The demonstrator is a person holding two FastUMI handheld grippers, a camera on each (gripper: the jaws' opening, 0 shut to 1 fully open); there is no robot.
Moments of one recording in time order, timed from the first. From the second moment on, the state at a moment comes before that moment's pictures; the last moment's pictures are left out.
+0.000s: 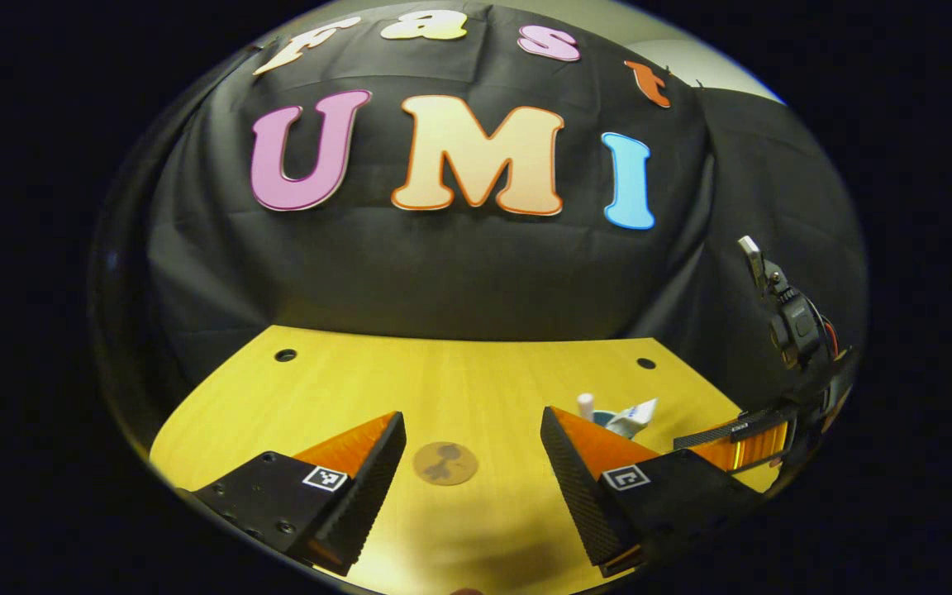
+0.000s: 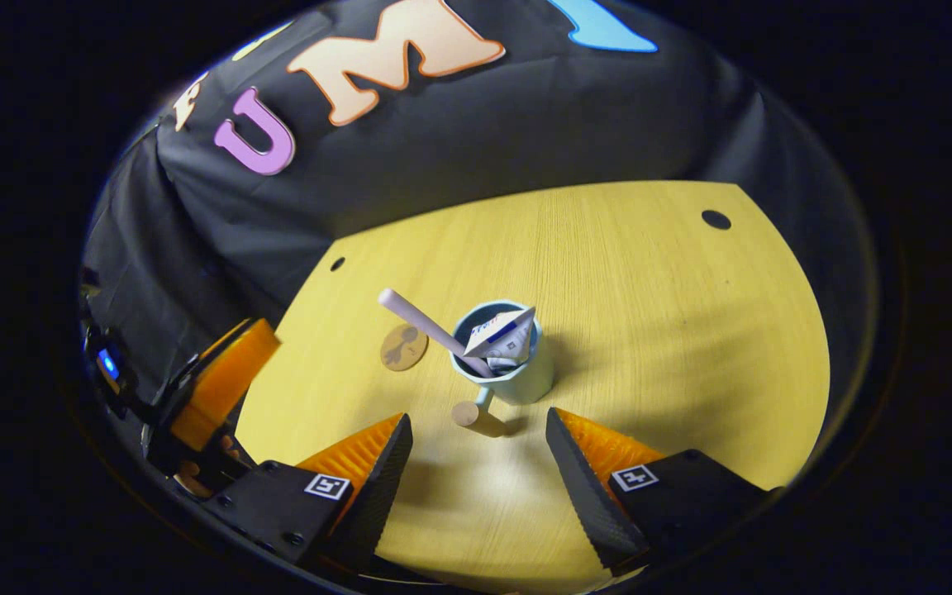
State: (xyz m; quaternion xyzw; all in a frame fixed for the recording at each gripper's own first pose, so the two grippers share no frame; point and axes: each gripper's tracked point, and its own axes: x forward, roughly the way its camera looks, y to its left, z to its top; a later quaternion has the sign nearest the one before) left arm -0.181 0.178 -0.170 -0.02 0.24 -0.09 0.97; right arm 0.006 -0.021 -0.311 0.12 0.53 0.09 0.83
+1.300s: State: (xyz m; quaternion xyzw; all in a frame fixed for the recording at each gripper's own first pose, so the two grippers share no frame) left arm -0.213 0.336 -0.202 -0.02 0.28 -0.01 0.96; right arm 0.028 0.000 -0.417 0.01 0.66 0.05 0.75
